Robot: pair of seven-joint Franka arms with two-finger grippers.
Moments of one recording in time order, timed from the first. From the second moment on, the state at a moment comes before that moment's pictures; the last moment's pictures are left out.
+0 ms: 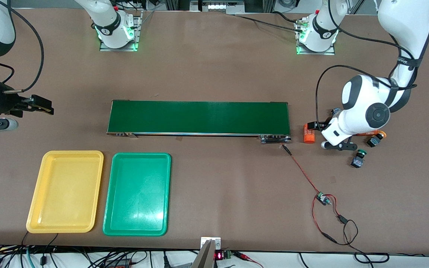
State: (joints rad) left arm 0.12 0.38 -0.26 -2.05 0.00 2.22 -0.09; right arm -0.02 0.20 0.03 -1.50 -0.02 1.60 -0.09
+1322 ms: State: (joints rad) left arm 0.12 0.50 -0.26 -2.06 0.00 2.34 -0.11; right arm -0.02 0.20 0.03 -1.50 -0.02 1.60 -0.09
